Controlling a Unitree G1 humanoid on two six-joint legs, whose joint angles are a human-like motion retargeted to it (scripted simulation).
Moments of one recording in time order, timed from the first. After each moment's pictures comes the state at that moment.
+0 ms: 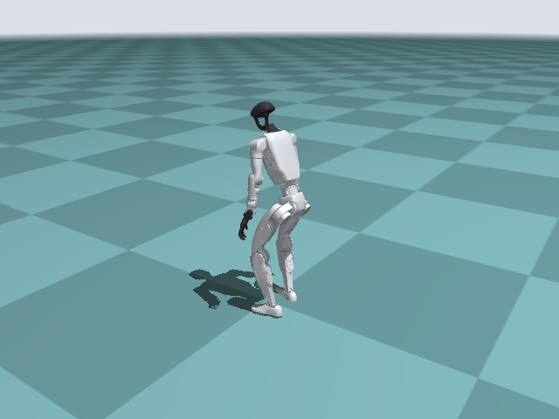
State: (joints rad) left arm -0.26 0.24 -0.15 1.33 0.81 -0.07 0.32; right arm -0.31 -0.19 0.14 1.36 -0.67 -0.02 -0.24; waist -0.14 -0.01 0.09; left_leg -0.77 0.05 0.10 0.74 -0.31 -0.02; right_leg -0.78 -0.25 -0.38 0.77 -0.33 -0.09
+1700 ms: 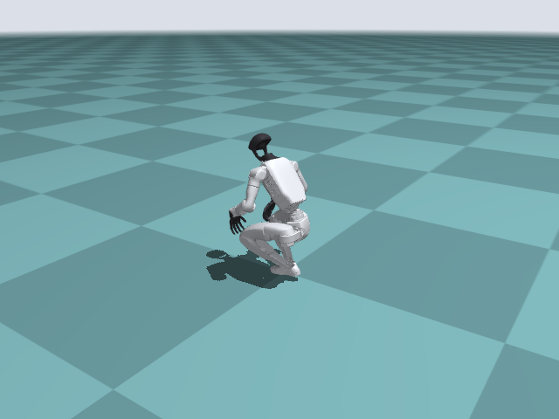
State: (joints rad) left arm -0.59 0.50 -0.26 0.23 0.78 -0.14 -0.64; right arm -0.50 -0.66 0.21 0.11 -0.61 -0.03 0.71; waist -0.31 0.09 0.50; left_leg -1.52 -0.17 0.42 2.28 -0.86 0.18; right_leg -1.53 -0.69 -0.21 2.26 -0.74 -0.26
